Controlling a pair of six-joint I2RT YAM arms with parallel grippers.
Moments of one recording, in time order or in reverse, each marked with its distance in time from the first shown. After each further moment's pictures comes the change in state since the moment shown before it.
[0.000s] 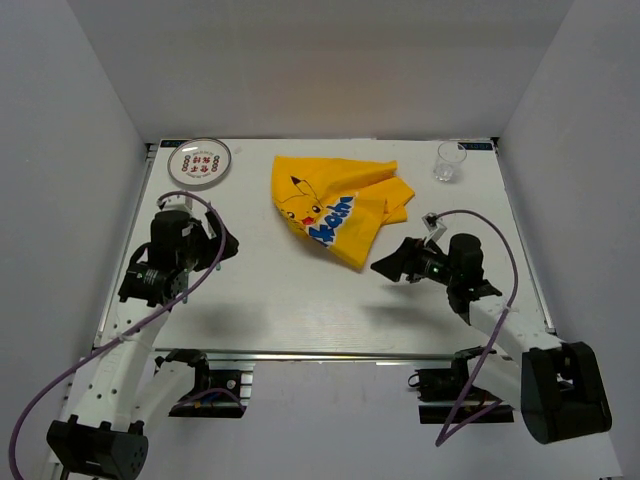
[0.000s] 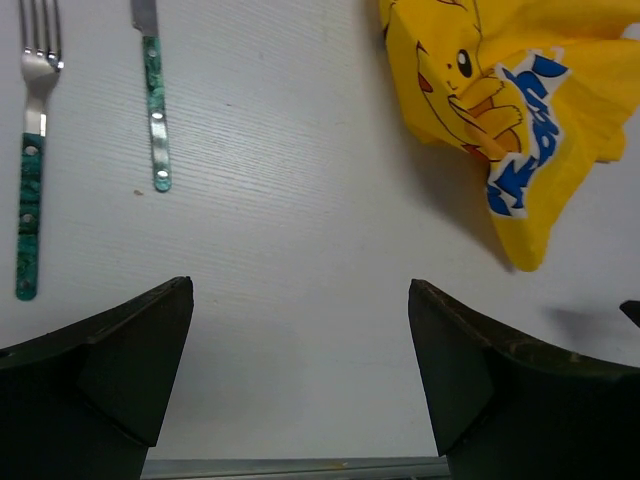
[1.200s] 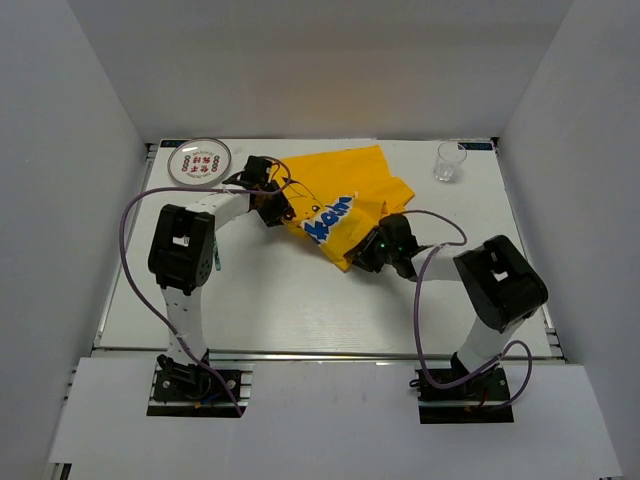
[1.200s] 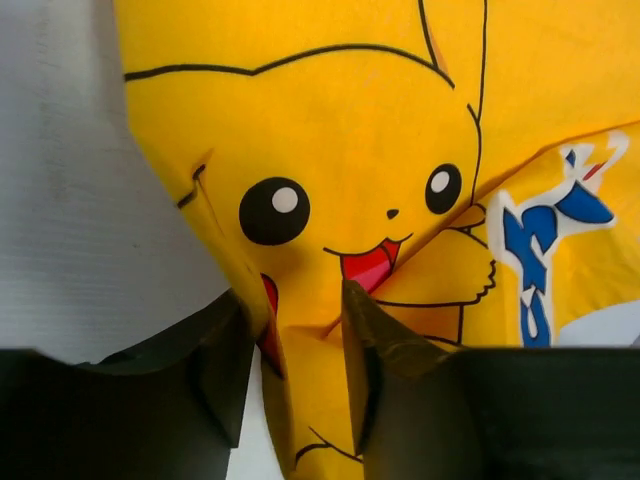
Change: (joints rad) left arm -0.116 1.218 0.566 0.315 0.207 -0.317; right arm 0.296 0.642 0.395 -0.078 0.516 0.565
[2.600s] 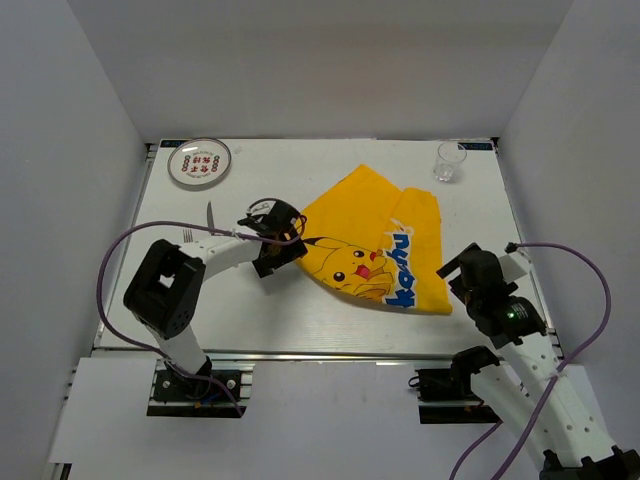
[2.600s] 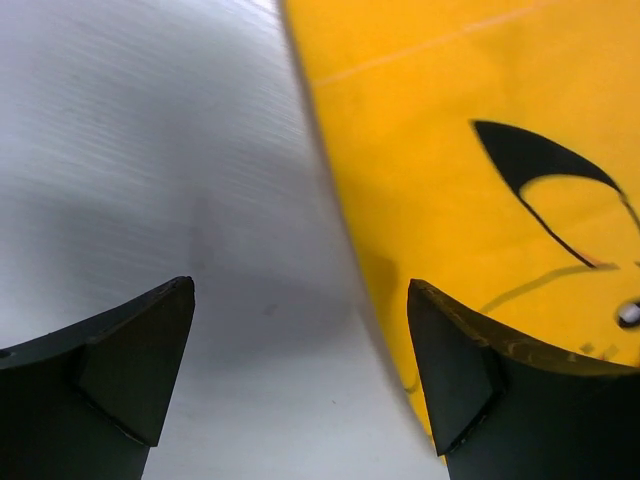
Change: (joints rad) left arm -0.282 -0.365 -0.418 -0.092 -0.381 -0.178; right arm -0.162 -1.128 -0.119 -1.087 0.706 -0.131
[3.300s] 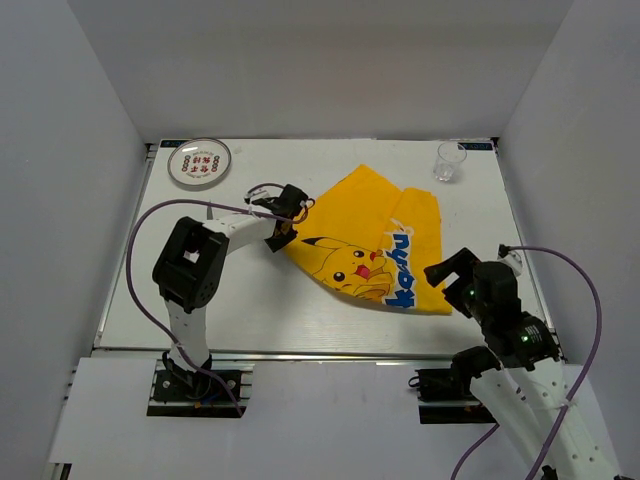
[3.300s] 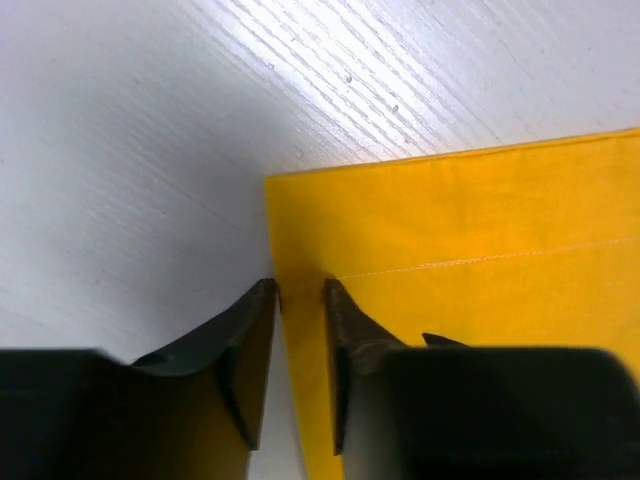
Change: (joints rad) left arm 0.039 0.255 0.259 -0.089 -0.241 -0.112; right arm 0.000 -0.154 0.014 0.004 -0.291 -0.071
